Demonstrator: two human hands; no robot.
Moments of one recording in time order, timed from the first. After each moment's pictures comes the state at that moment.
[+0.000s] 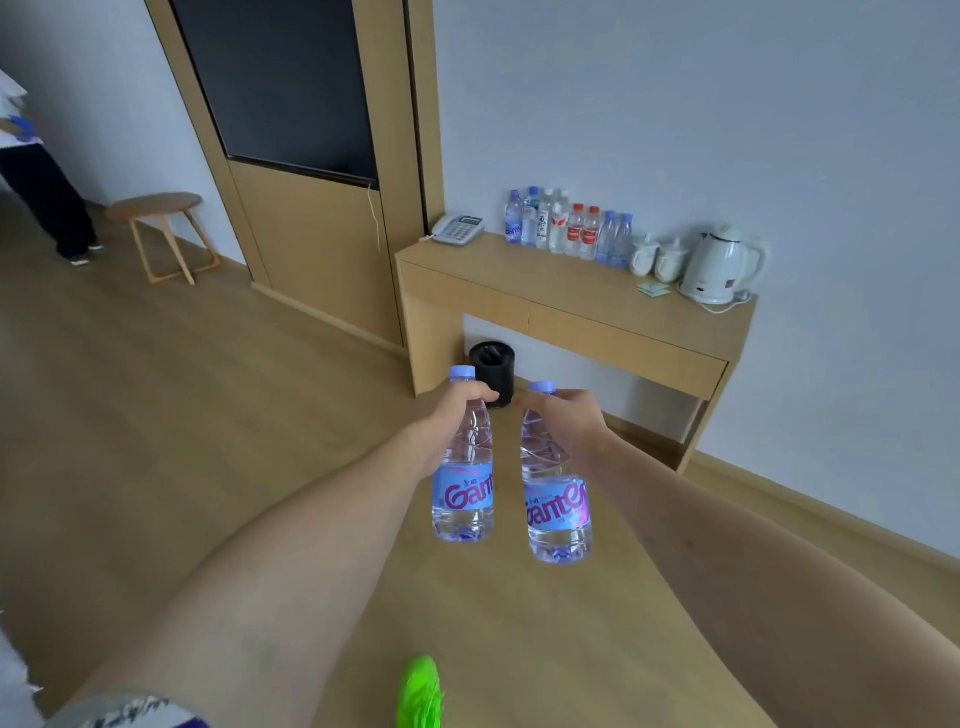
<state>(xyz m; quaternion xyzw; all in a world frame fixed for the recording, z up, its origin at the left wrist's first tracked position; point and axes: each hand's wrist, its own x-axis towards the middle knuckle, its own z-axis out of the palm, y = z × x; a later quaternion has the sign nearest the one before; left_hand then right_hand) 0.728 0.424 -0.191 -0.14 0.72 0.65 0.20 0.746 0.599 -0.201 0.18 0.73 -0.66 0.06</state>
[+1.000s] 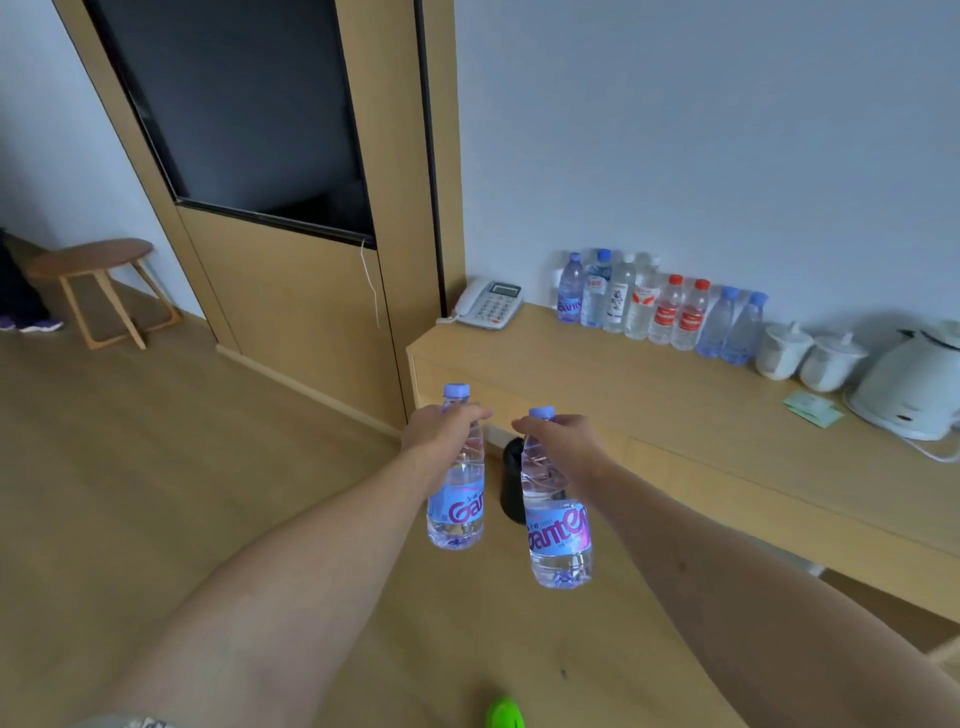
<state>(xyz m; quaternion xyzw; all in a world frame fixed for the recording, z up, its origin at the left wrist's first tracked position) 0.131 0.324 -0.216 -0.15 0.75 0.63 0.12 0.163 0.497 -0.233 0.19 0.70 -0.69 0.05</state>
